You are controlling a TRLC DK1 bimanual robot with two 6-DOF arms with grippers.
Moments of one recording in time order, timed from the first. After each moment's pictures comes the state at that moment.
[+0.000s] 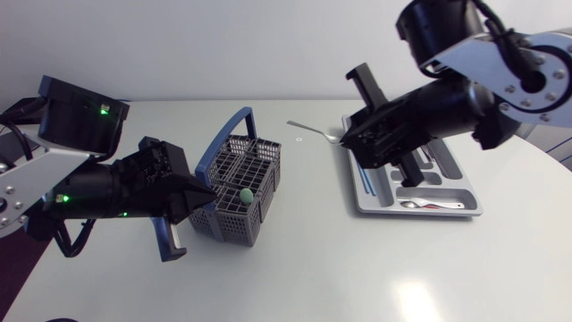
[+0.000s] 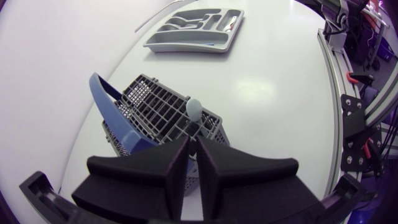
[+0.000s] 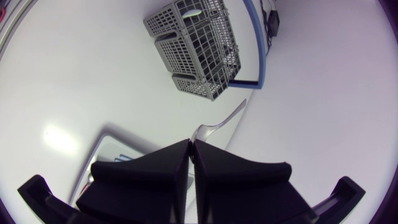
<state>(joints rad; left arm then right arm) -0.46 1.13 0.77 -0.44 0.24 0.74 0.51 1.36 1.15 -0.58 -0.03 -1.73</state>
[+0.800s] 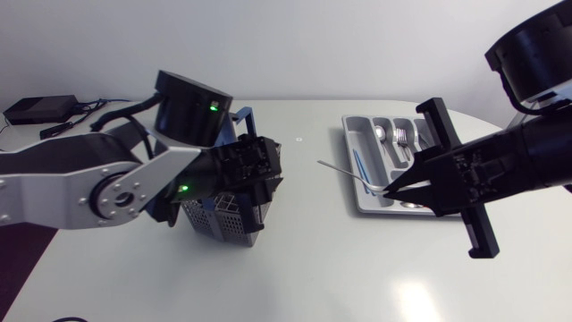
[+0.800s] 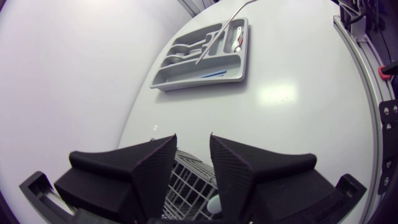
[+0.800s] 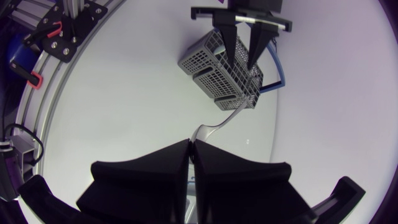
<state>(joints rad) -0.72 1.46 0.91 -0.06 0.01 0.83 0.43 1.08 1.03 -0.92 -0.26 -1.47</state>
